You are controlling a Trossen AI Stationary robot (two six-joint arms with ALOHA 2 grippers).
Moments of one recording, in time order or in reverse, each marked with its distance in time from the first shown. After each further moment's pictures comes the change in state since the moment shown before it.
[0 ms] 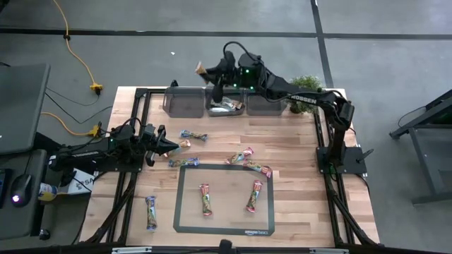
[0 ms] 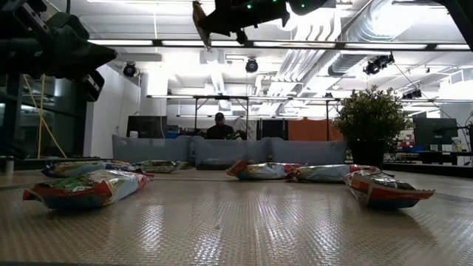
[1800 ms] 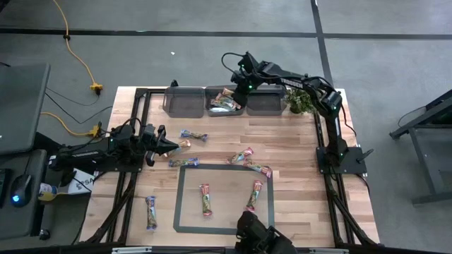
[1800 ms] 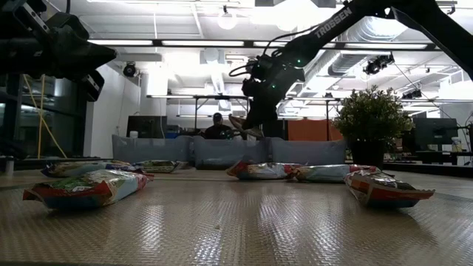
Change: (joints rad) left arm 0.000 0.000 0.000 0.000 0.001 0.000; right arm -0.286 0.218 0.001 -0.719 -0.274 -0.195
